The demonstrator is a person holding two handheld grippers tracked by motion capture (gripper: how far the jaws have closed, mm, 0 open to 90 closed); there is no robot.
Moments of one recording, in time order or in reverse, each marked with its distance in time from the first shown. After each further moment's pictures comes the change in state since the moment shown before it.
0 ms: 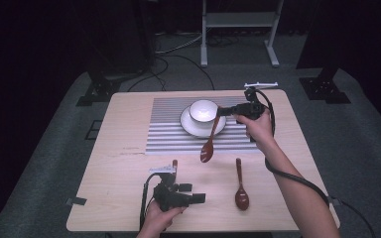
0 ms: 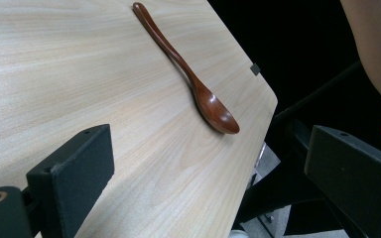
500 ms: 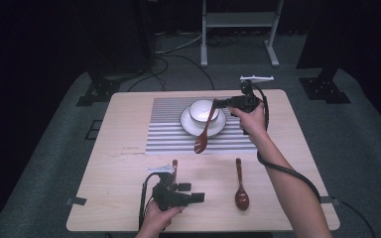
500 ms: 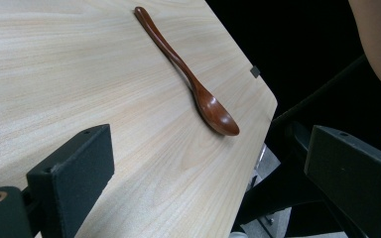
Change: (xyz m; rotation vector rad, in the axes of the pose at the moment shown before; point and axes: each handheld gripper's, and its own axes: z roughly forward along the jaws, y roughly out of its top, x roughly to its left) left arm 0.001 0.001 -0.003 -0.008 0.001 0.001; right arm 0.008 0.019 0.012 -0.048 -0.016 0.011
